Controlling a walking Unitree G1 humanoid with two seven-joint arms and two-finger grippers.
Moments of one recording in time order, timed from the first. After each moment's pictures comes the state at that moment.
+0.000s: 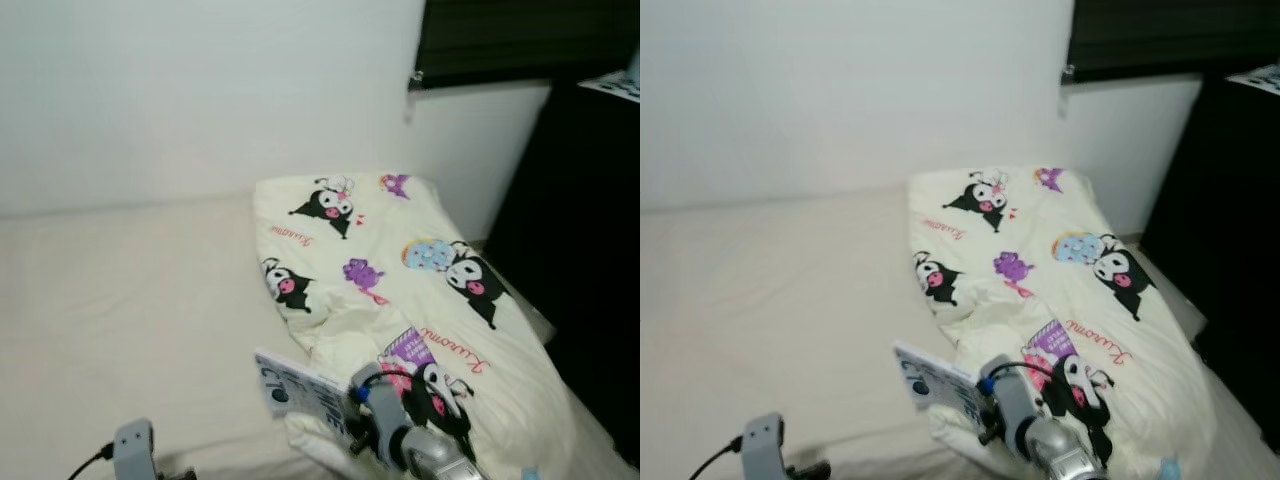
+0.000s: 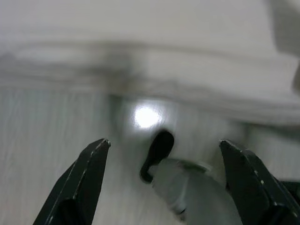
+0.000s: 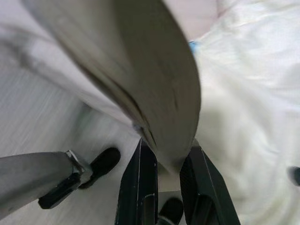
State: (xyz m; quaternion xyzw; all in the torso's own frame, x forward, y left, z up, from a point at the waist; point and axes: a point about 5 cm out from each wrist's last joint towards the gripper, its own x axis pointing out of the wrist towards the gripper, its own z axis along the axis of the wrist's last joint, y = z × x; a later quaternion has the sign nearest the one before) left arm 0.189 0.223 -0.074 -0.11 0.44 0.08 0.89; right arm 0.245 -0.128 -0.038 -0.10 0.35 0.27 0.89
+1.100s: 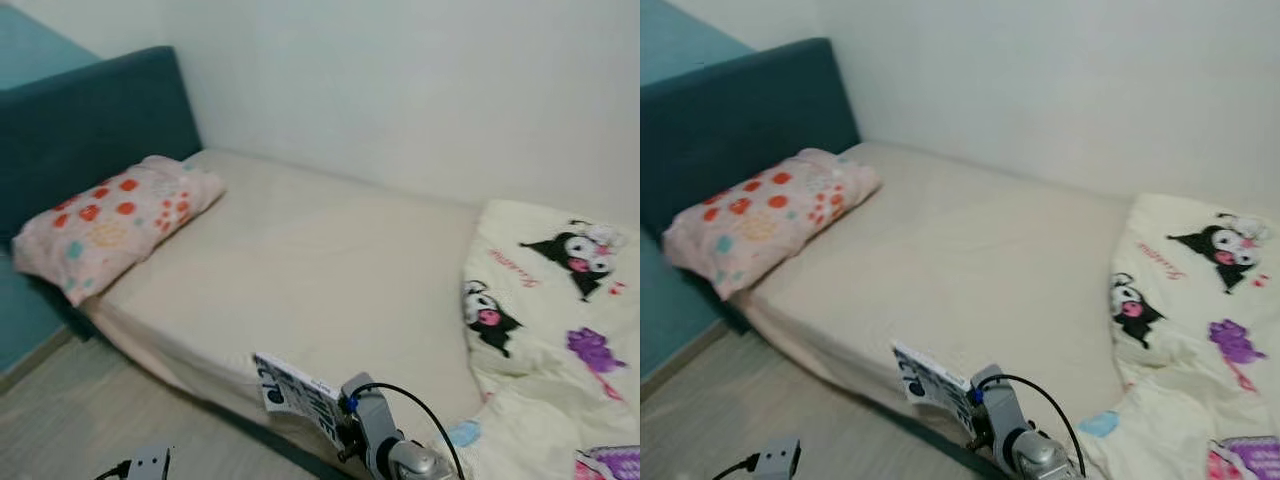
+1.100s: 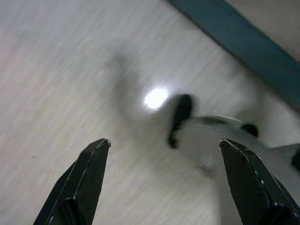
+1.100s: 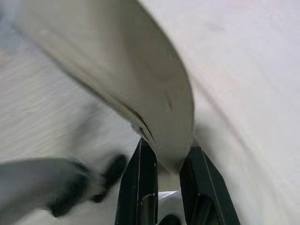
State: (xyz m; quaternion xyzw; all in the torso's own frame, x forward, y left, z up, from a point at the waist) left arm 0.159 0.218 -0.089 -0.07 0.49 0.03 0.87; right arm 0.244 -0.123 -0.043 -0.07 0.33 0.26 0.91
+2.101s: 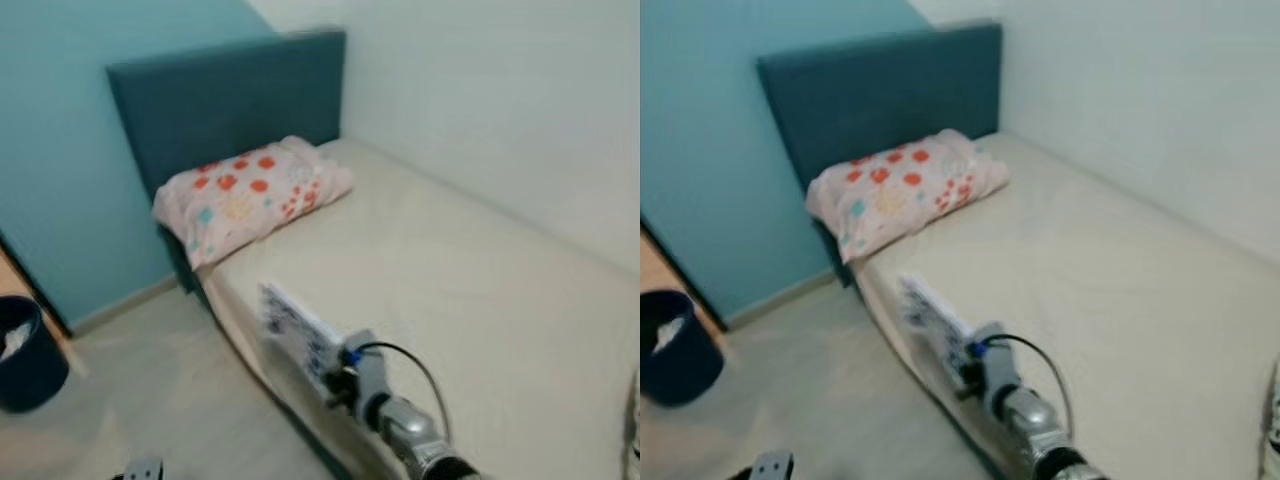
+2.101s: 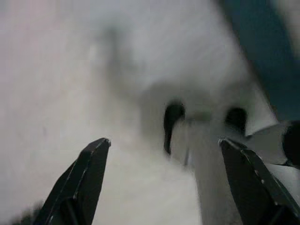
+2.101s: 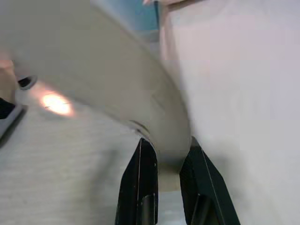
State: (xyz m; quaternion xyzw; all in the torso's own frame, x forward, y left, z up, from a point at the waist) left arm 0.159 0.220 -0.088 -0.08 0.48 0.03 0.87; right arm 0.284 -0.097 0.000 -0.02 0.21 0.29 0.93
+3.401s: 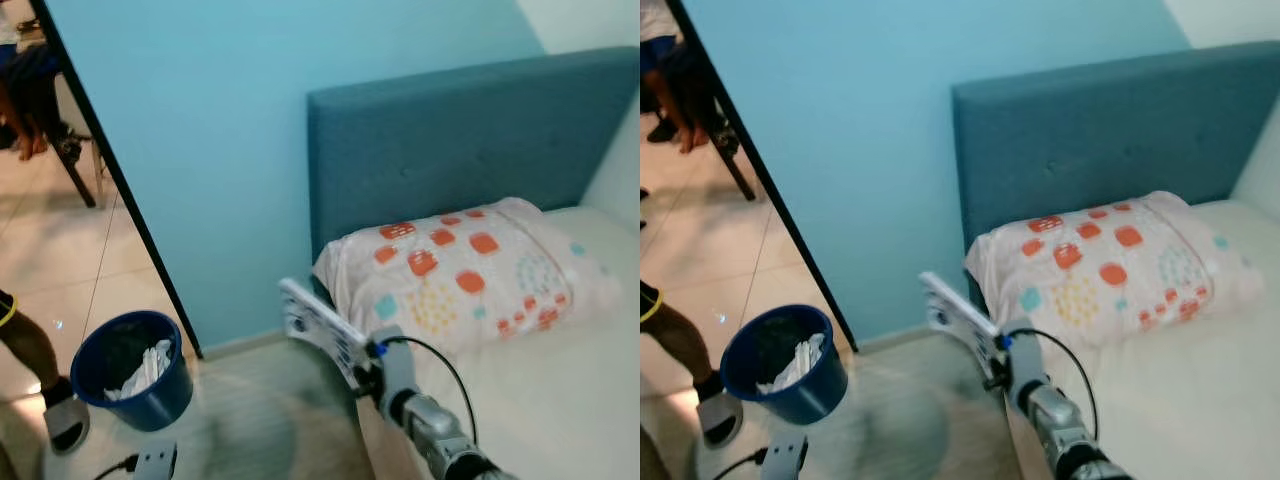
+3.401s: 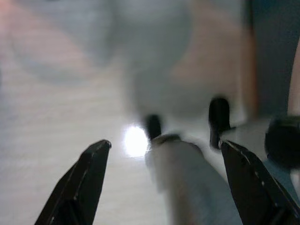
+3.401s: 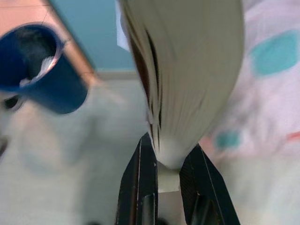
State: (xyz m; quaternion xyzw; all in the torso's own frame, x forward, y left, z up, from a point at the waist) left arm 0.174 0.215 -0.082 -0.06 0.46 0.00 0.88; right arm 0.297 -0.155 0.002 0.01 0.22 0.13 0.97
